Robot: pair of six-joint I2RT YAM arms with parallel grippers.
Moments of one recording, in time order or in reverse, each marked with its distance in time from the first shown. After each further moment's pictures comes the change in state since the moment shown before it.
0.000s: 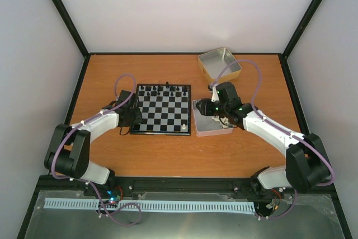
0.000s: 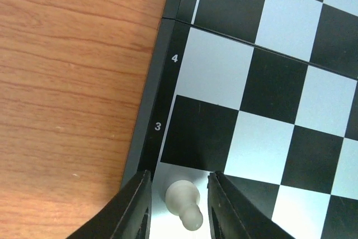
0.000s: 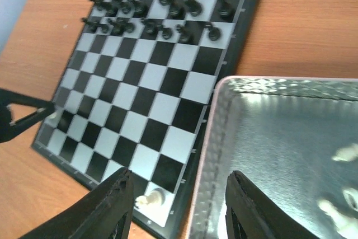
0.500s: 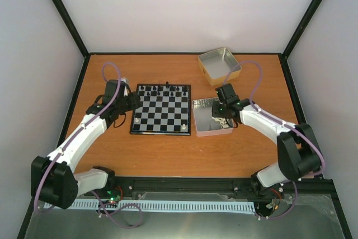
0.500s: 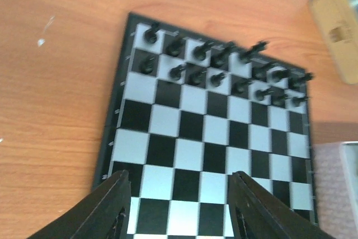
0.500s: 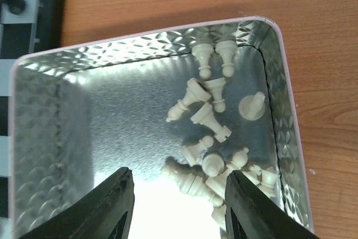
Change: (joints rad) left arm 0.000 -0.258 0.123 -0.077 0.016 0.034; right arm -0.061 0.074 0.019 -0.207 0.349 0.032
